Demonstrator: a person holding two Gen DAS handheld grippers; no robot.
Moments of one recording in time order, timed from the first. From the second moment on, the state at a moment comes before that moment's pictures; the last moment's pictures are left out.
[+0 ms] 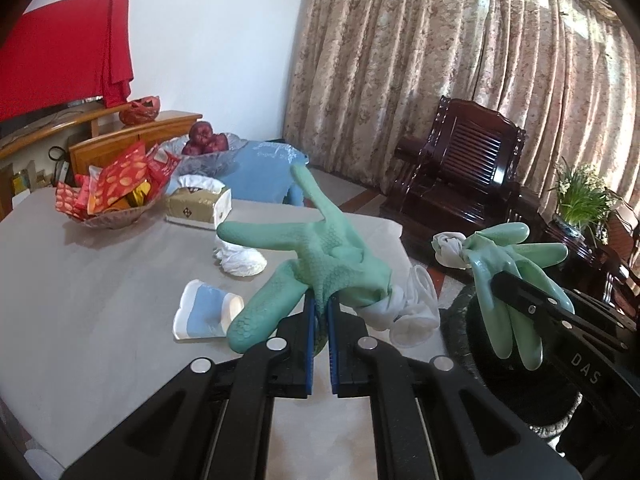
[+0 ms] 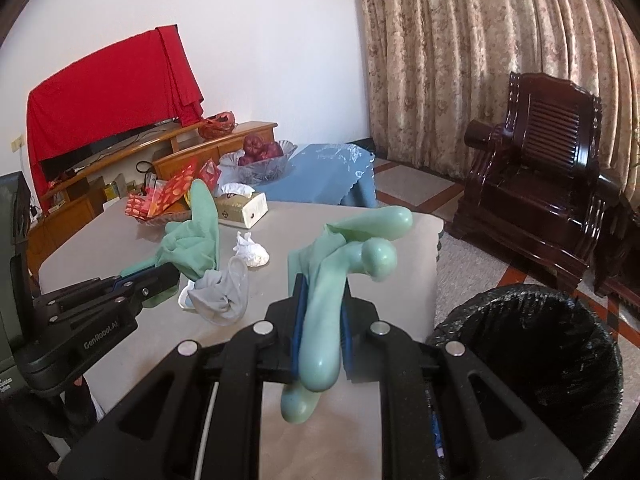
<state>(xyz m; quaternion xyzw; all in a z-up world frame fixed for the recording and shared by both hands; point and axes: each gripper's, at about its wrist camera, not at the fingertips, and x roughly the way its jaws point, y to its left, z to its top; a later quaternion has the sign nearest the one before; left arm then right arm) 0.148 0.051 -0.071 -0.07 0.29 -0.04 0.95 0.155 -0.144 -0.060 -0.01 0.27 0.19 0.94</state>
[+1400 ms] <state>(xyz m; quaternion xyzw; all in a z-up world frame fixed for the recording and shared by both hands) 0.157 -0.123 -0.060 -0.01 0.29 -0.21 0.94 0.109 -0.312 -0.054 0.01 0.25 0.03 0.97</state>
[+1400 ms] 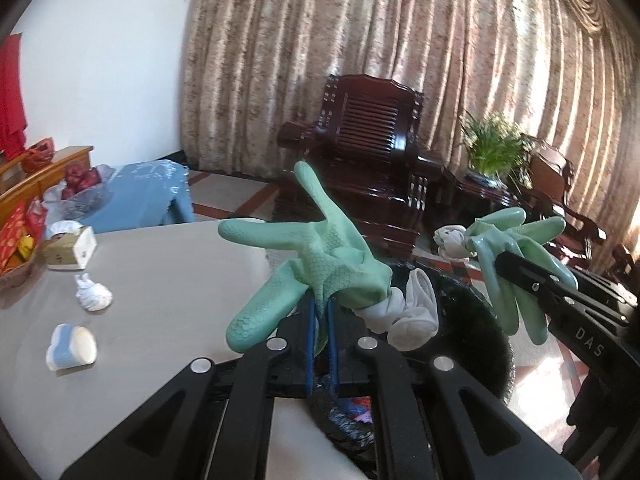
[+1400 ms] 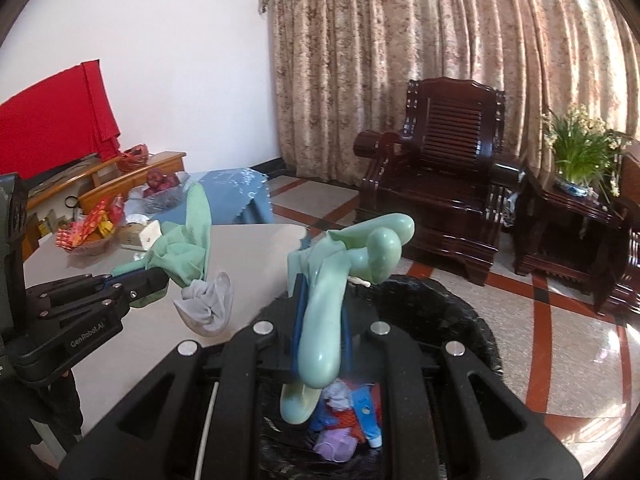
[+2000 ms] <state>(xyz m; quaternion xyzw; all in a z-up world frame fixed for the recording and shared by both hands) 0.192 -0.204 -0.106 0.03 0.33 -0.27 0.90 0.132 -0.369 -0.110 0.01 0.31 -0.03 0.95</state>
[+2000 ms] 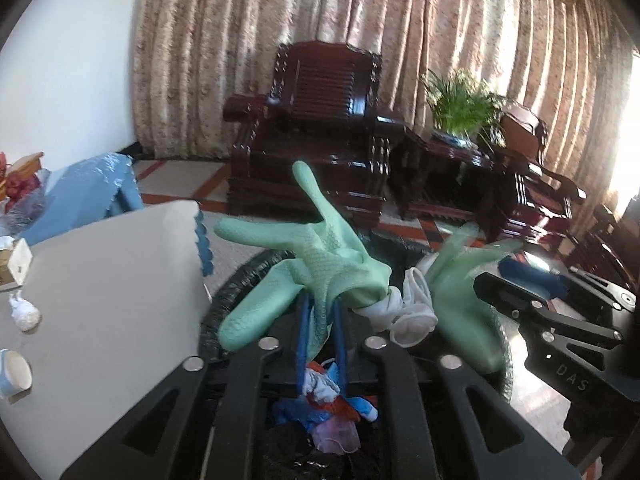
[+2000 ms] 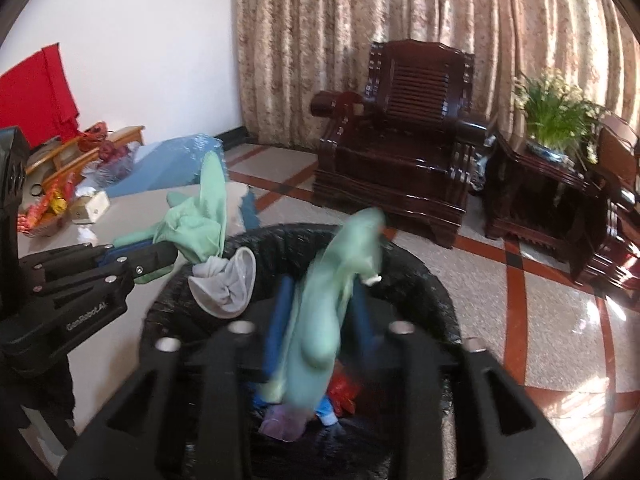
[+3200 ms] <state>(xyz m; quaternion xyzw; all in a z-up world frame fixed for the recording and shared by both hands) 0.162 0.091 -0.110 -0.03 0.29 0.03 0.96 0.165 -0.137 -0.087 -0.01 0.25 0.16 0.96</state>
